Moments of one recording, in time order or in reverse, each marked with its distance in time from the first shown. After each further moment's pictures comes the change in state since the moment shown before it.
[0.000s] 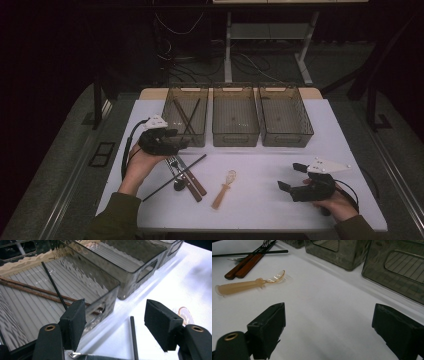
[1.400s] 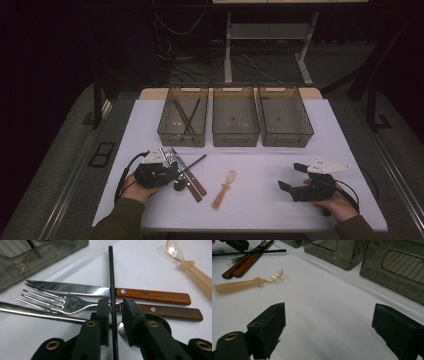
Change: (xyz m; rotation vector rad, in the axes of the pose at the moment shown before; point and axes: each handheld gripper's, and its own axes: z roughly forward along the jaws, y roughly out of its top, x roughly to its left) left arm -0.024 -0.077 -0.005 0.187 -0.067 0.012; right arm 0.001 0.000 -0.001 0.003 -0.013 0.003
